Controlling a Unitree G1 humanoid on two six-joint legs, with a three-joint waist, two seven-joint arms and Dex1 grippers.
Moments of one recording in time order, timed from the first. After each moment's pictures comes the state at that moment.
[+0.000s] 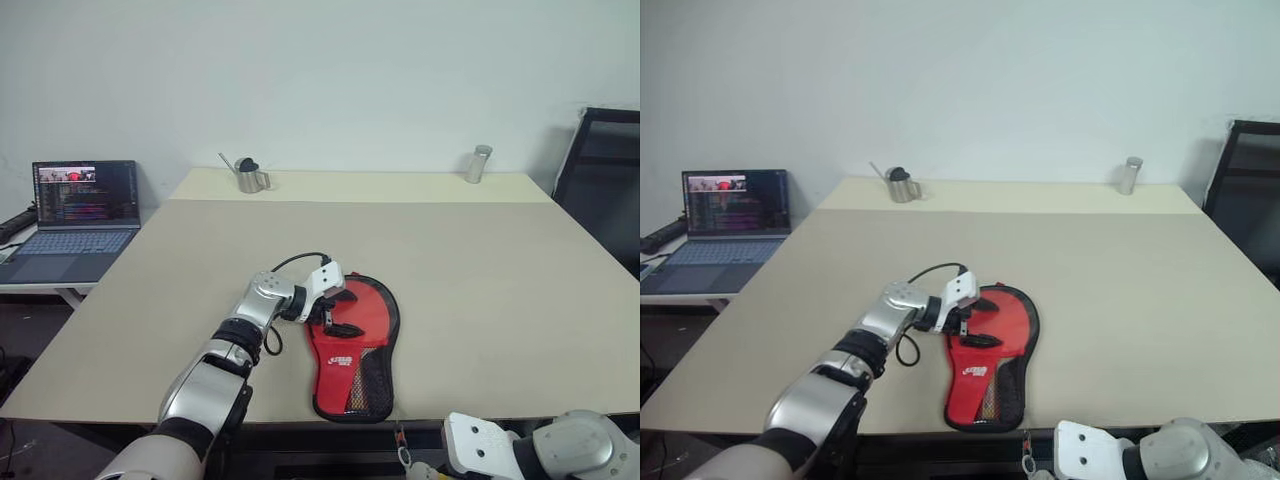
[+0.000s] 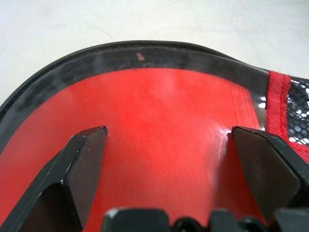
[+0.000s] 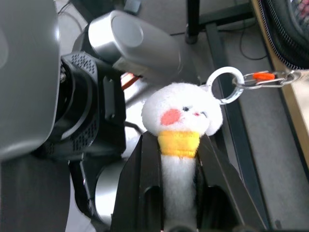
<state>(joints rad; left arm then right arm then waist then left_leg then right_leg) -0.96 0.27 -0.25 1.07 0.05 -0.14 -1.23 0.14 -1.03 0.25 -1.00 0.37 0.91 0.88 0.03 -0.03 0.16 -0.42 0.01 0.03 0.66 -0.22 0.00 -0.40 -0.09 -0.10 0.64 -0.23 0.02</state>
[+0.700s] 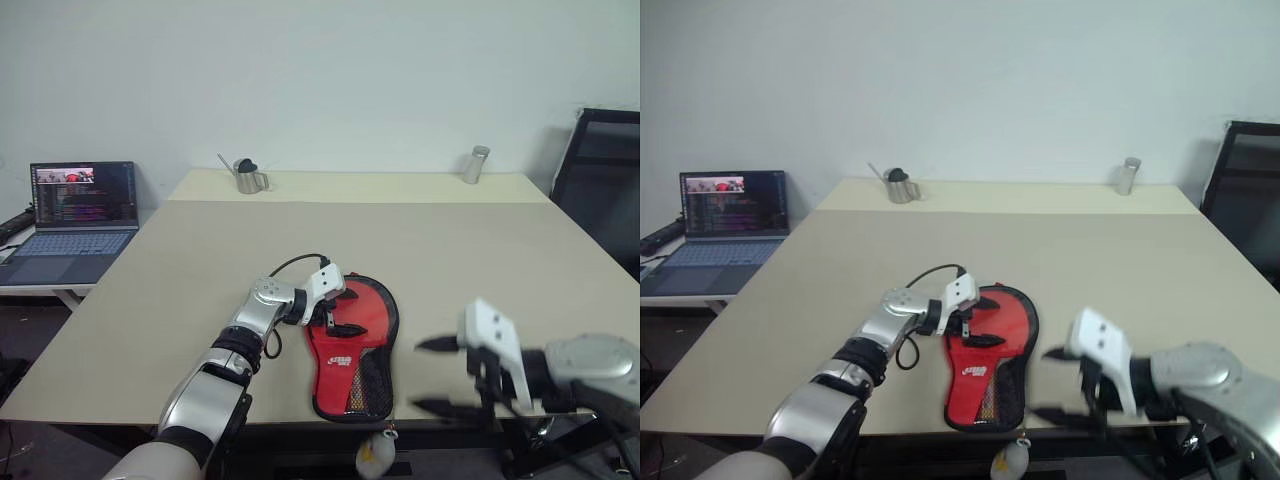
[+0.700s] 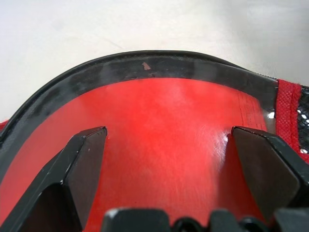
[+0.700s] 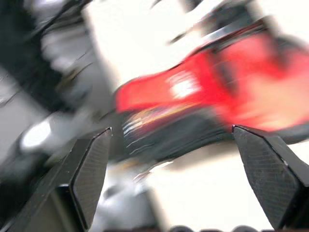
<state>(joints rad) -0.88 0.27 -0.22 0.97 0.04 -0.16 -1.18 -0.29 -0.84 -0.09 -0.72 0.75 1.04 0.73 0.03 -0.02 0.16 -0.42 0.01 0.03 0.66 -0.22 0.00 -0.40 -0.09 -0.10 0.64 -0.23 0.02</state>
